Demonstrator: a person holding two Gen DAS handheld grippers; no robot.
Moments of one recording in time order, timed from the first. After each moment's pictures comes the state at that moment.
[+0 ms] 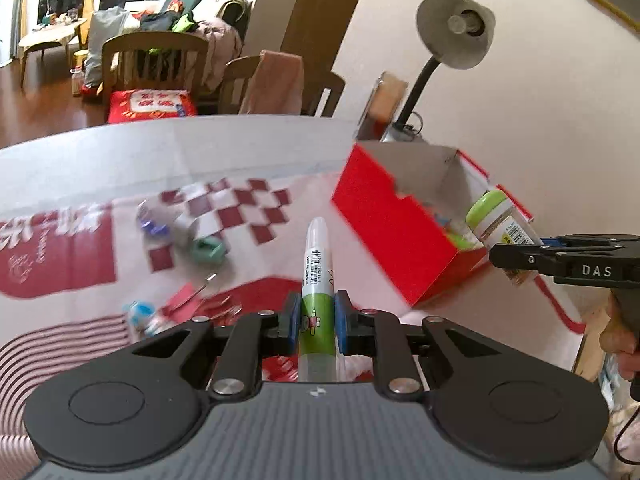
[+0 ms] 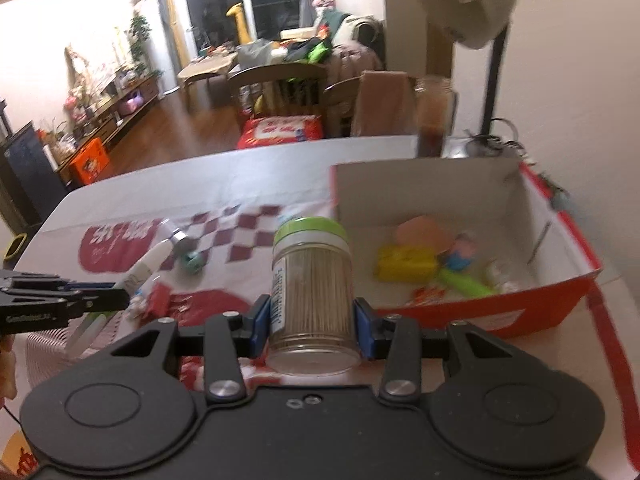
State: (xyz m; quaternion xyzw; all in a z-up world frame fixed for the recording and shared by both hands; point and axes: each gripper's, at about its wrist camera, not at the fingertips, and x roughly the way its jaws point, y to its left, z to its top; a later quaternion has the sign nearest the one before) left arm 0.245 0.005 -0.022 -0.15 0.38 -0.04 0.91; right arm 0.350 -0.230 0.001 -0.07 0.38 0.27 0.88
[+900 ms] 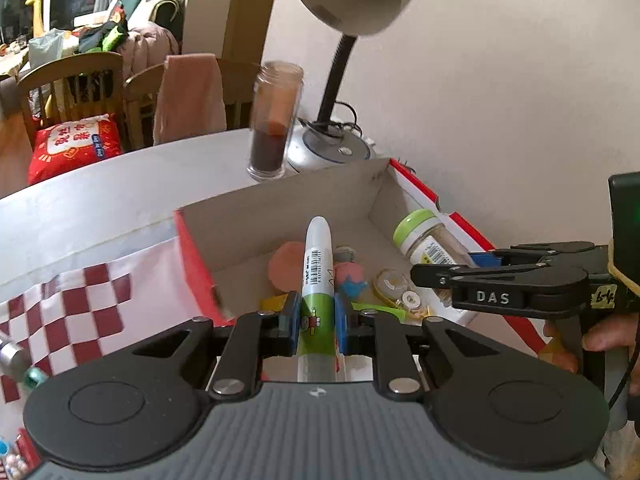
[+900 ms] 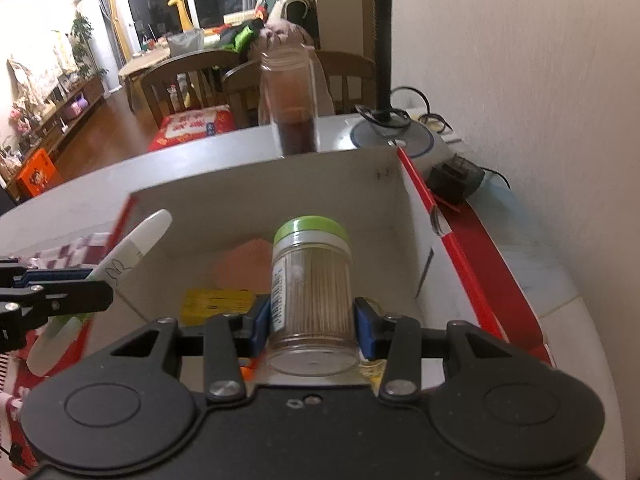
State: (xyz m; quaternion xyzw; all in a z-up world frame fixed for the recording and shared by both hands) left arm 0.434 -0.155 -0.015 -0.09 0.41 -0.07 0.91; right arm 0.500 -0.321 -0.037 -0.06 0.42 0.21 0.88
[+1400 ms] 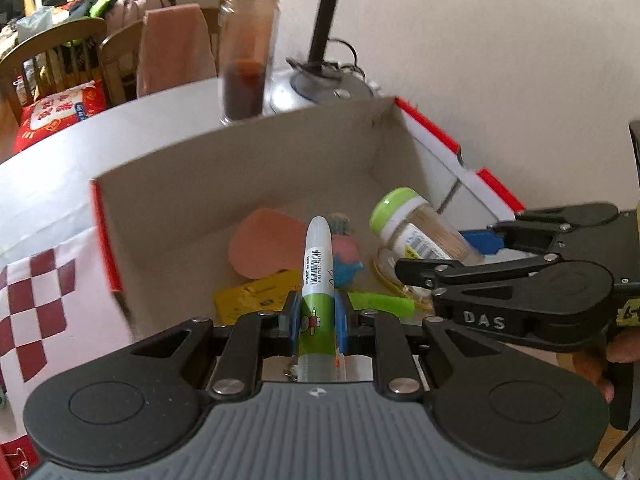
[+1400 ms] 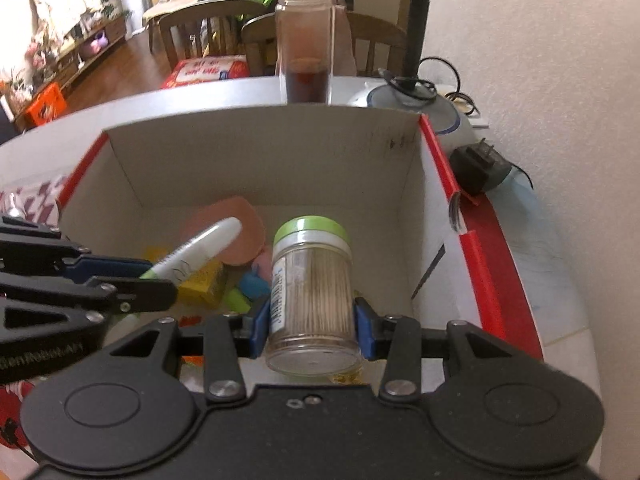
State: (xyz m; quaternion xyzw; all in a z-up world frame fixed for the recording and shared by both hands) left arm 0.486 -0.199 -0.066 -0.07 0.47 -0.06 0.88; right arm 0.526 -0.314 -0.069 -0.14 0.45 0.25 0.85
